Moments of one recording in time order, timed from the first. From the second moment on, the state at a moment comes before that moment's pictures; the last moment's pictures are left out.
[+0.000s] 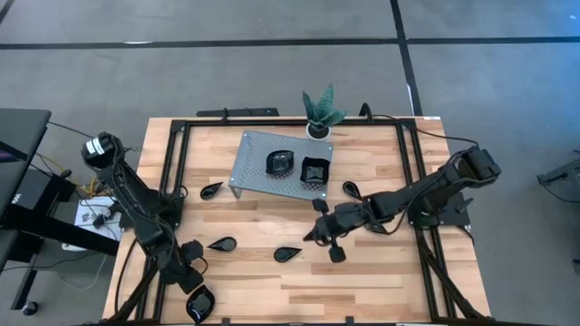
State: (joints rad) left arm -1.06 1.24 0.49 -0.31 0.08 -1.81; right arm 0.30 1.50 0.77 0.27 -0.01 0.05
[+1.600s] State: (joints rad) left arm -1.10 1.47 0.62 -0.03 -0.15 -1.20; right arm 0.21 1.50 0.79 0.34 -0.11 -0.02
